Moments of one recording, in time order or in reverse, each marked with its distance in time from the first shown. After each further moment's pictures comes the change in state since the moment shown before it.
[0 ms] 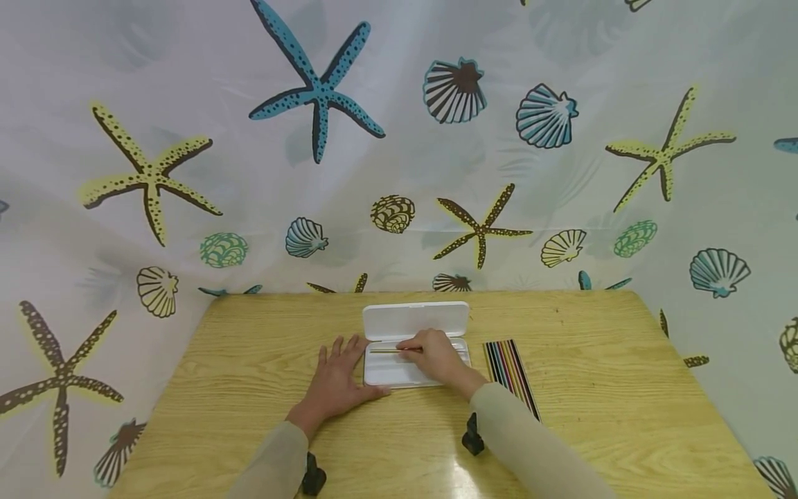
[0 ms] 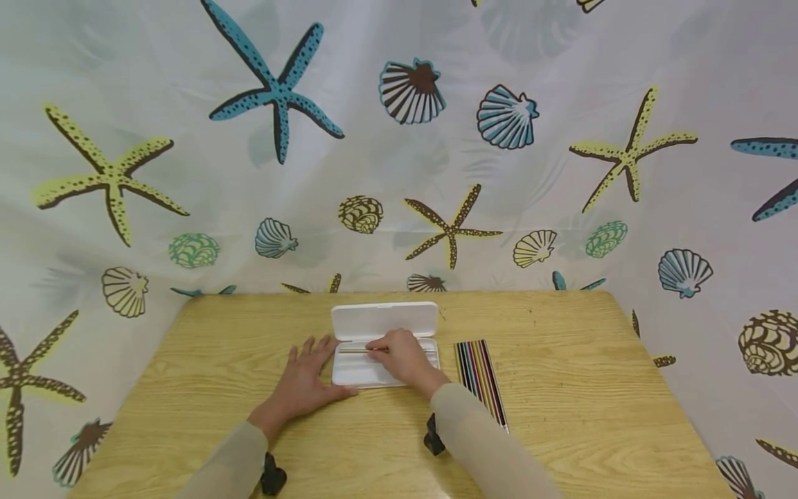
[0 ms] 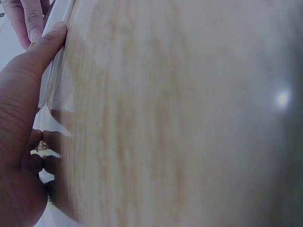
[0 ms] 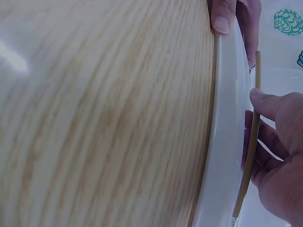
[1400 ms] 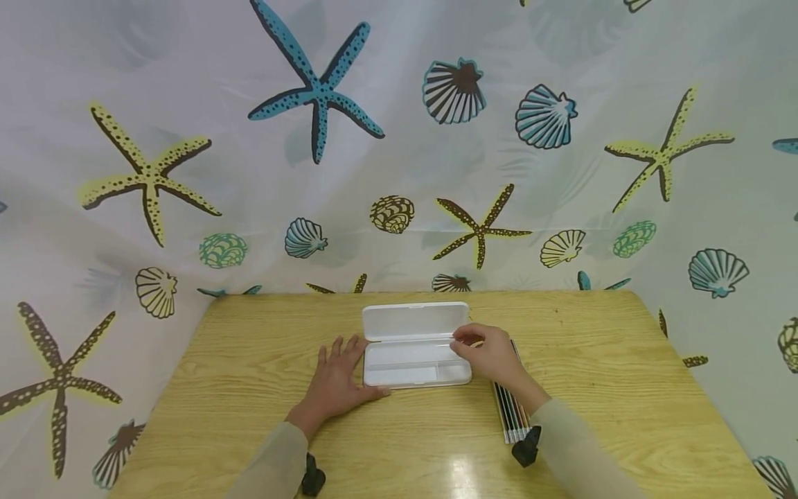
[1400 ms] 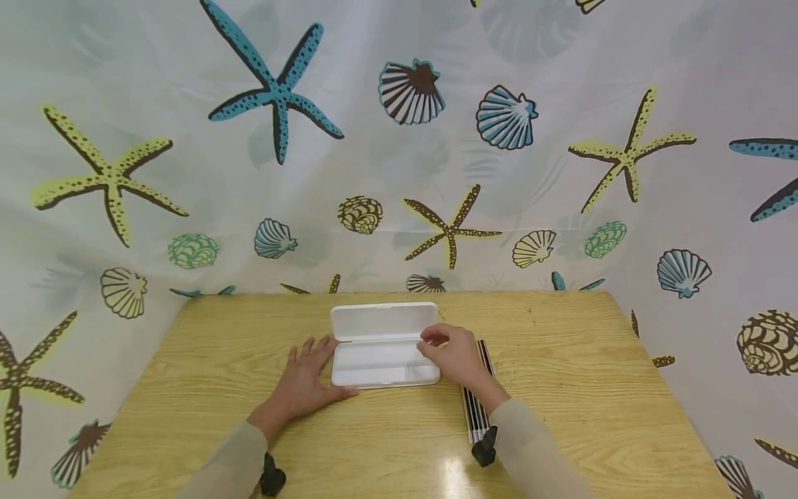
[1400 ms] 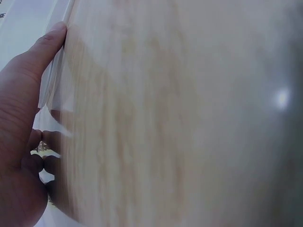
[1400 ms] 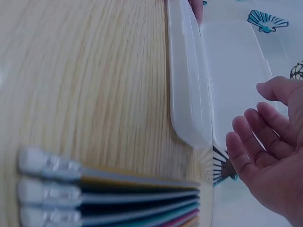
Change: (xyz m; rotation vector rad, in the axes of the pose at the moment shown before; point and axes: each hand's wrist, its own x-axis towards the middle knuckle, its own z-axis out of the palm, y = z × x) left_hand 0.001 -0.003 0.004 -0.006 0.014 0.002; right_hand -0.060 0.026 -0.068 0.224 0.195 0.281
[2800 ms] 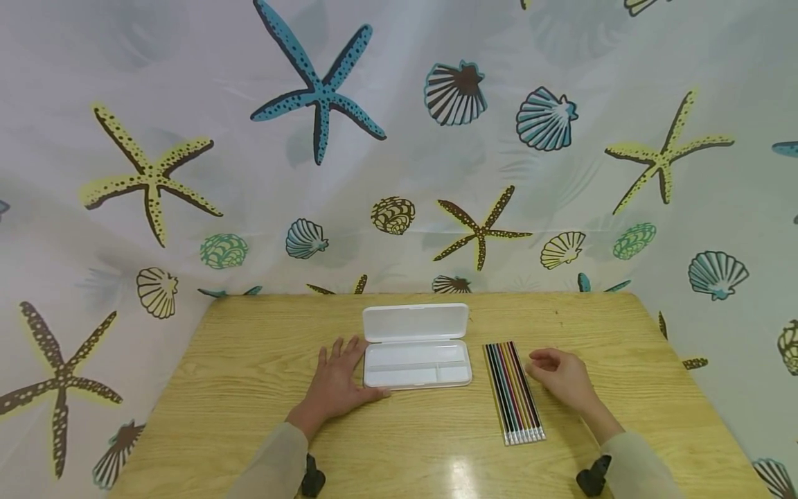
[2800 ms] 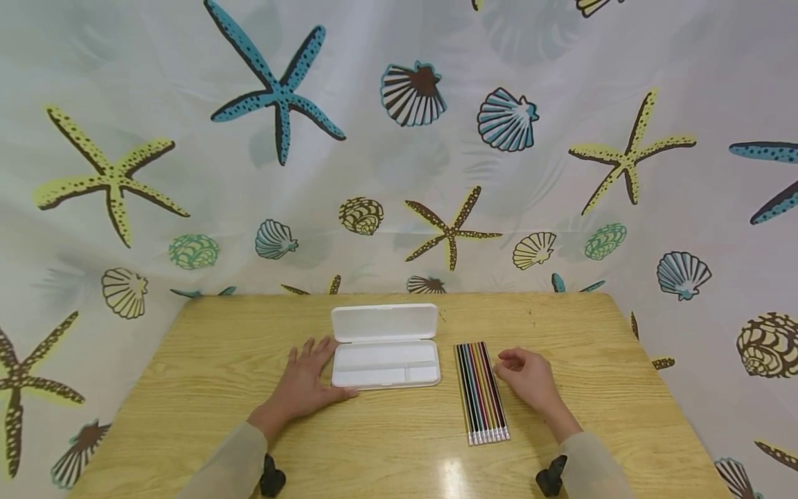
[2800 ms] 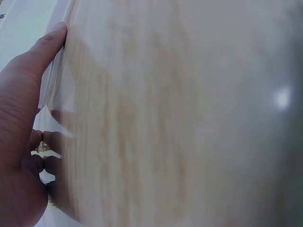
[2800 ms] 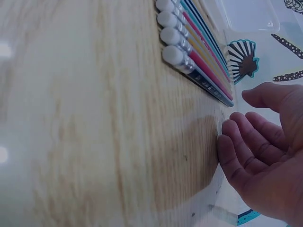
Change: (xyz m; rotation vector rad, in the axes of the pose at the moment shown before) left_hand -0.002 0.005 -0.005 0.004 -0.015 -0.002; right_hand -0.058 0.074 -0.081 -0.123 0.056 0.206
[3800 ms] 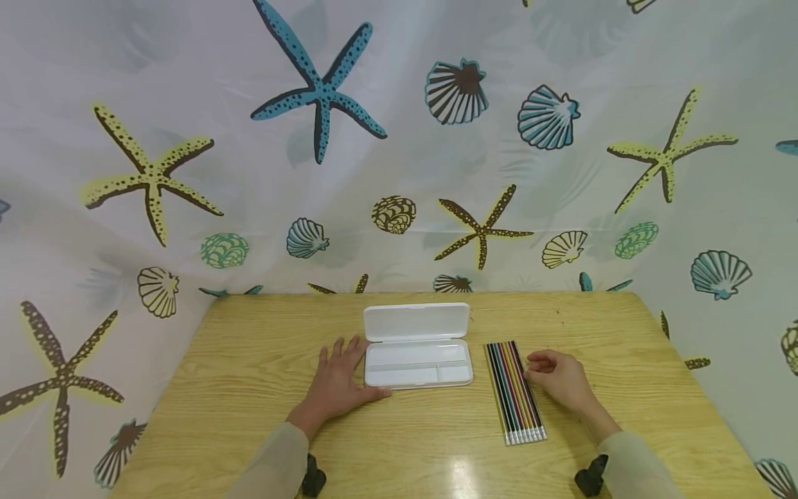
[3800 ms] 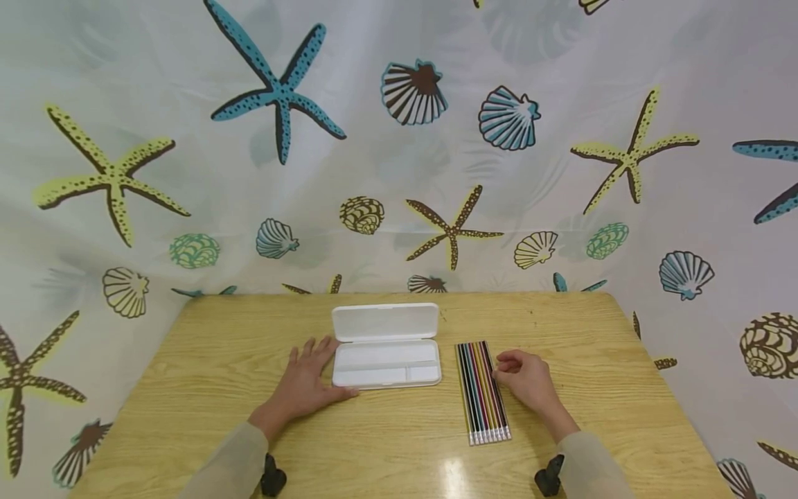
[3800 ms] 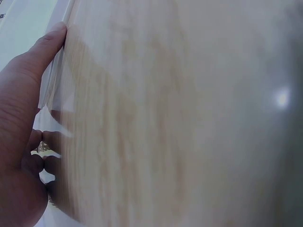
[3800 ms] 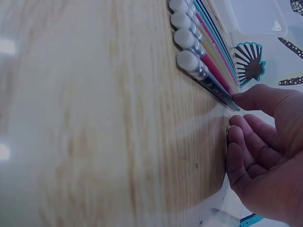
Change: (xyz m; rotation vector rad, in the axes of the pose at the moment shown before) left_hand 0.000 0.001 0.000 -0.019 -0.003 -0.001; right_hand 0.002 0.002 0.007 -0.011 -0.008 0.009
